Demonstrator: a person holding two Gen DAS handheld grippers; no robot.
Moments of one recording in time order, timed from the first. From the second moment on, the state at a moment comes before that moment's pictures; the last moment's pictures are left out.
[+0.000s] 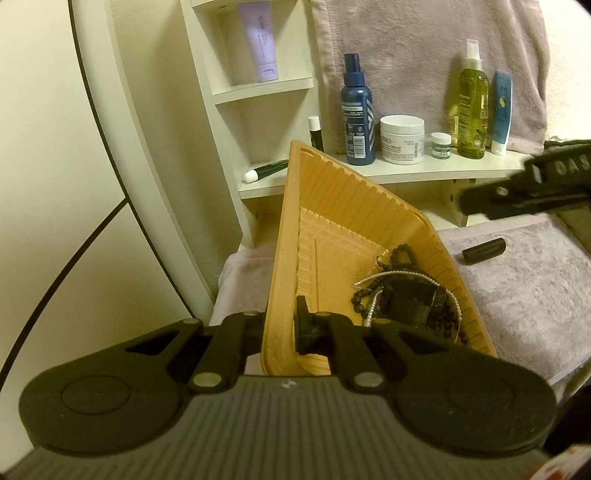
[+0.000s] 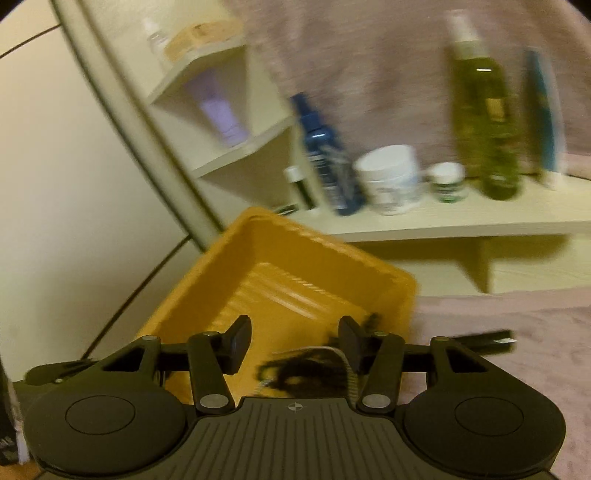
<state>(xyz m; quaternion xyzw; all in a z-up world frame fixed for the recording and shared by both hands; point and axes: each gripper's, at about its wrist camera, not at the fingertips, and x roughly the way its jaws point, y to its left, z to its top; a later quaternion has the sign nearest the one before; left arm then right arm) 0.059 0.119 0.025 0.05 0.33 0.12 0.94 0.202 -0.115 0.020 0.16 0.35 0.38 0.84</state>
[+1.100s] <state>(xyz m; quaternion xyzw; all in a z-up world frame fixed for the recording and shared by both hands) 0.061 0.123 0.024 0.05 0.34 0.11 0.93 0.239 -0.130 -0.070 0.03 0.35 0.24 0.90</state>
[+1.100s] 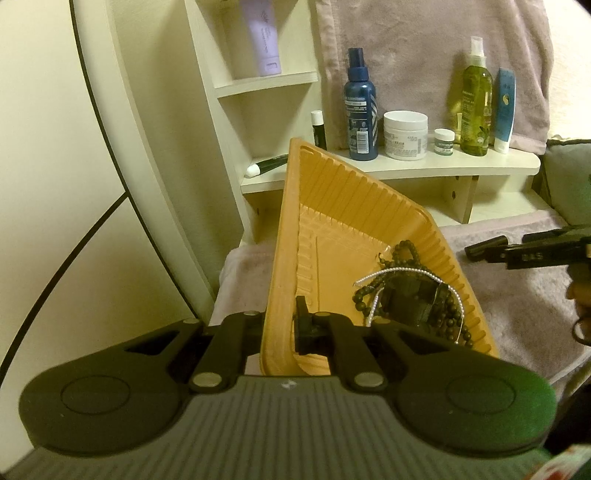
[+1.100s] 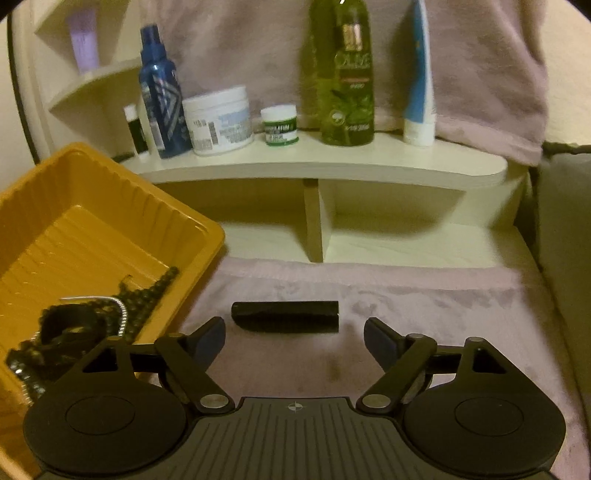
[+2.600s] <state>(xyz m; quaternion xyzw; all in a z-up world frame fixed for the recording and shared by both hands) 0.061 0.127 0.026 0.03 0.34 0.11 0.93 0.141 -0.129 -0.031 0.01 0.31 0.30 0.90</state>
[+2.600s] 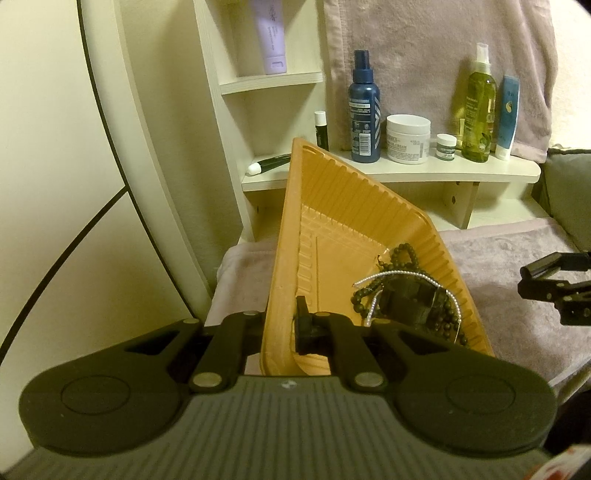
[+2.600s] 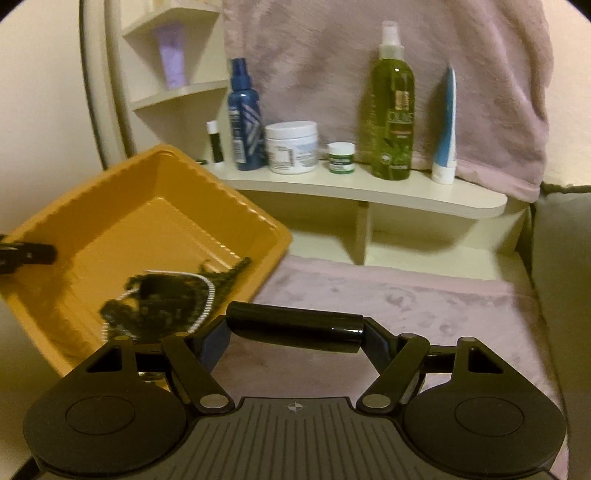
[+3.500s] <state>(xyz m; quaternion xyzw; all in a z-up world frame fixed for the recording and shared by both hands) 0.059 0.131 0.025 0.02 0.34 0.11 0.94 0.133 -0.111 -0.006 0.03 0.31 0.33 0.89</state>
